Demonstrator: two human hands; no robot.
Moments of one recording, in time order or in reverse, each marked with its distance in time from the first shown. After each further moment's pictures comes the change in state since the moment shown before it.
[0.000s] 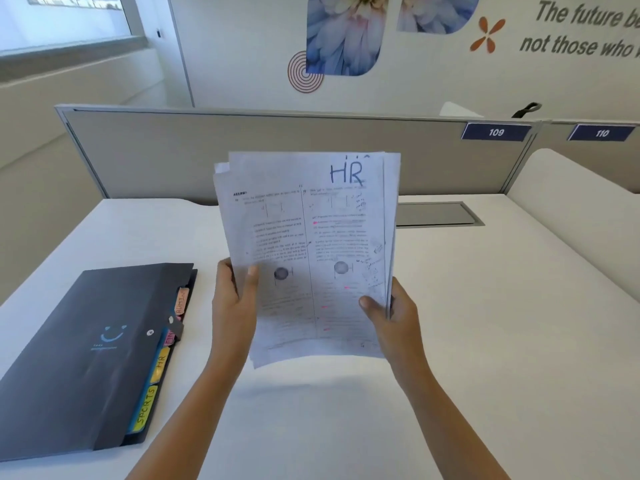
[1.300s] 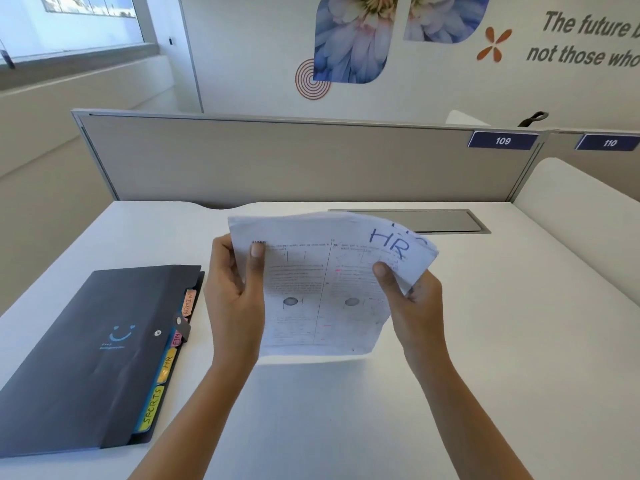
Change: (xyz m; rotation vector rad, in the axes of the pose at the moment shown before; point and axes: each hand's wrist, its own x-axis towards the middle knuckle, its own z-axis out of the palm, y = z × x) left_hand -0.010 0.053 -0.002 -0.076 0.119 0.230; right_hand 0.005 -0.054 -0.002 0.117 0.060 -0.189
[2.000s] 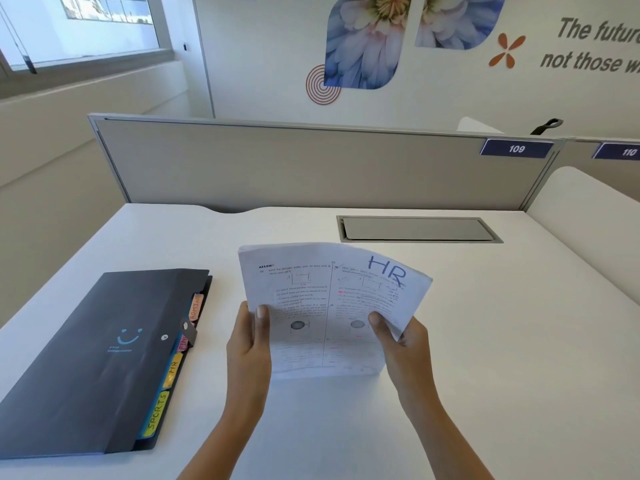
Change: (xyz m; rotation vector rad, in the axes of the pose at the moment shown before) left_hand -0.042 -0.047 -0.010 -0.007 -0.092 -0.301; right_hand -0.025 0.050 0.006 -0.005 -0.040 0.223
